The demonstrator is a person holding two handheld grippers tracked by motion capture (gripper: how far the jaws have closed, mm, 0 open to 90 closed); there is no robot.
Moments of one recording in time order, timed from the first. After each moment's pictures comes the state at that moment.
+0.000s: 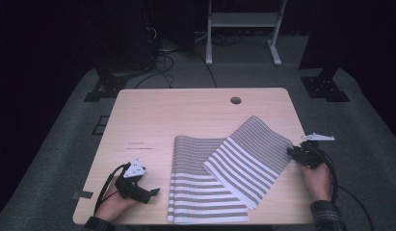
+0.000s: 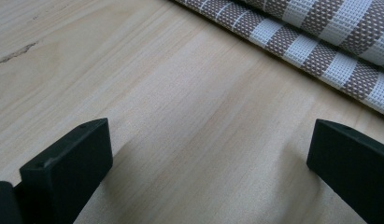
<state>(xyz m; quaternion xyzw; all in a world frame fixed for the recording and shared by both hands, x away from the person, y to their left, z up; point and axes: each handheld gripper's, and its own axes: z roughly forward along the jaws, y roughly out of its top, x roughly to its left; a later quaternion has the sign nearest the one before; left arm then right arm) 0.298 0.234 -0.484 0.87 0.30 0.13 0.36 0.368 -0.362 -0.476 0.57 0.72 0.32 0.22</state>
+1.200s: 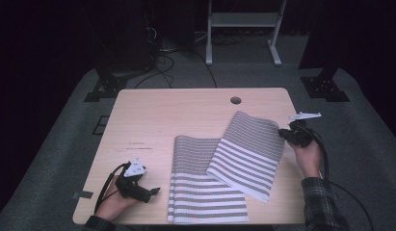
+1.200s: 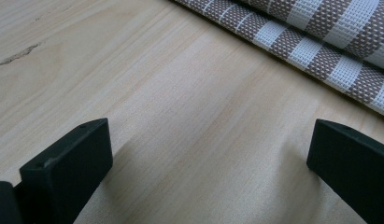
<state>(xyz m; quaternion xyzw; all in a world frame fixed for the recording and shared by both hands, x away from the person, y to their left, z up) 0.301 0.233 -0.484 0.87 0.30 0.13 0.36 0.424 -0.334 -0.438 0.52 0.76 0.33 0.21</state>
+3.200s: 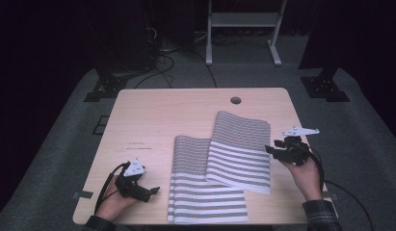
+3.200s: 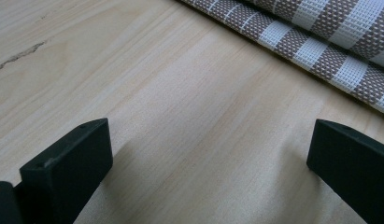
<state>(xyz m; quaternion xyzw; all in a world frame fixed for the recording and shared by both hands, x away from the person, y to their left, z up) 0.301 0.235 -0.484 0.87 0.31 0.14 0.36 0.353 -0.294 -0.423 0.47 0.78 0.37 0.19</state>
